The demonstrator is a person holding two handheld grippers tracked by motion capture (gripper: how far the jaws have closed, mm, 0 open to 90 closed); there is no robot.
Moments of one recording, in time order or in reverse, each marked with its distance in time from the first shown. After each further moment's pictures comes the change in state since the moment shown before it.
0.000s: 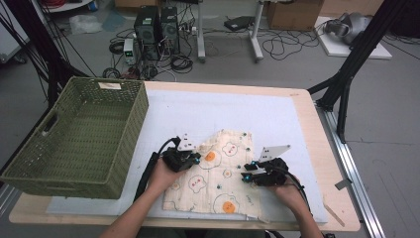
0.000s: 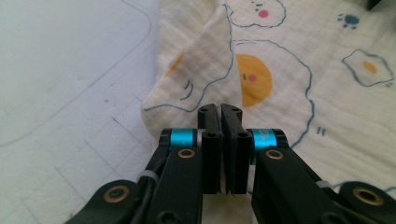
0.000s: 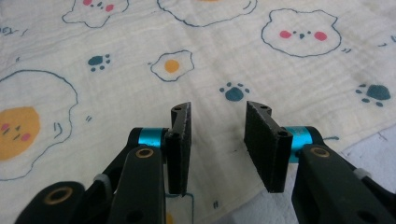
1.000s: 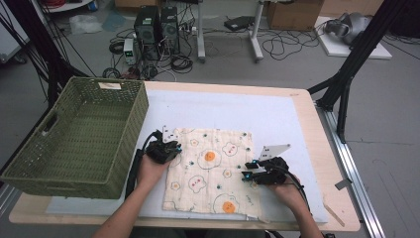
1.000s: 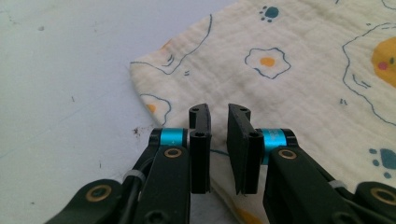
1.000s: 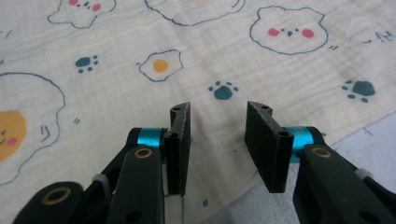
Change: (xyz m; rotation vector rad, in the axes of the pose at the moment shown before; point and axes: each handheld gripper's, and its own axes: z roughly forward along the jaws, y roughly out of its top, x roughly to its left) left arm 0.044 -0.024 -0.017 0.005 0.214 -0.162; right arm -0.003 0.001 -0.001 0.003 -0.030 0.019
